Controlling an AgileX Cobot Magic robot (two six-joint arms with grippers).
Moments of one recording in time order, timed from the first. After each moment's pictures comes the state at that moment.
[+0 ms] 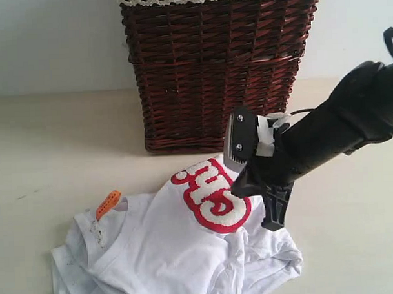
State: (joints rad) left arm 0.23 0.16 0.00 -1.13 0.19 1.07; right arm 0.39 1.81 -0.91 0.93 0.53 -1.80
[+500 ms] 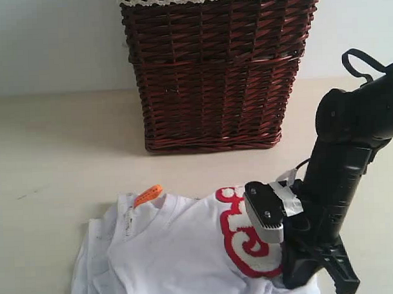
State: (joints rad) left arm 0.23 0.16 0.00 -1.13 0.19 1.07; right arm 0.39 1.90 -0.92 0.44 0.96 -1.55
